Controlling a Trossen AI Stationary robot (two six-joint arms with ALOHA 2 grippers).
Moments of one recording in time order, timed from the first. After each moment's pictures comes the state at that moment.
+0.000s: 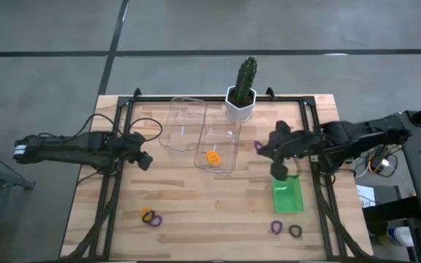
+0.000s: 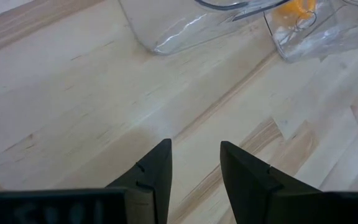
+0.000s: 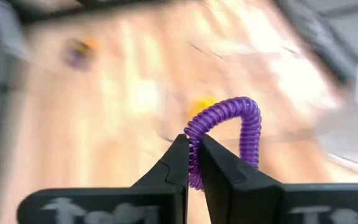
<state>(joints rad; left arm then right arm) 0.07 0.58 0.50 -0.87 -0.08 -0.92 0.23 1.13 1.23 -0.87 0.33 0.38</state>
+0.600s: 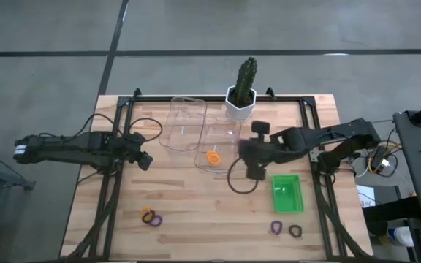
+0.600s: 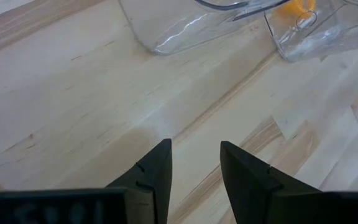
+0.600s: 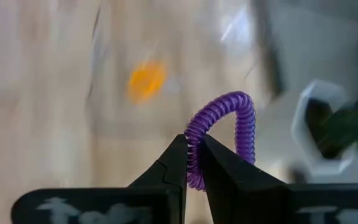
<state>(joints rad) 0.07 0.58 0.50 -0.88 -0.08 -0.91 0.23 1.56 1.60 -1.22 0.44 0.22</state>
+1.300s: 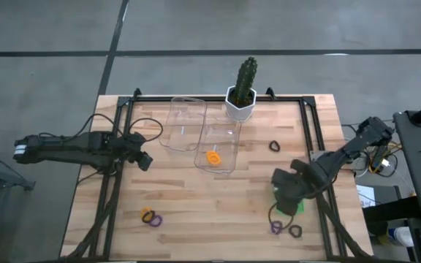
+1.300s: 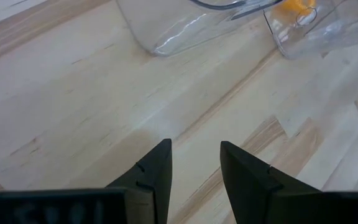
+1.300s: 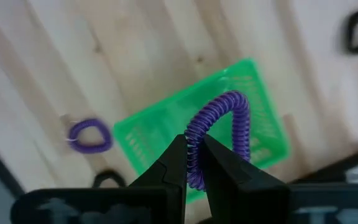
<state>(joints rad) 0.07 0.58 0.50 -0.88 -0.08 -0.89 0.60 1.38 1.19 -1.29 0.10 1.08</state>
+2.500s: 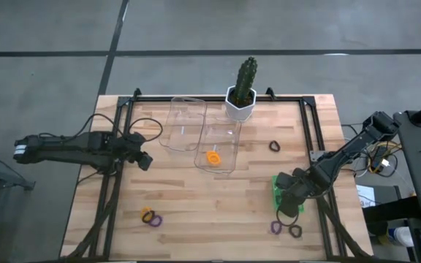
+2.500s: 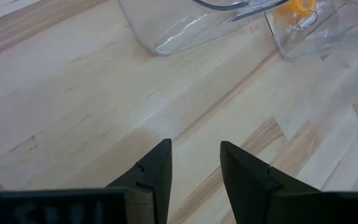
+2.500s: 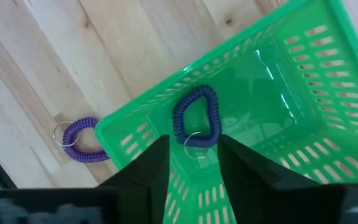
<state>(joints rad) 0.07 0.58 0.50 -0.88 -0.08 -0.91 0.64 1.23 0.77 -0.87 0.03 1.21</state>
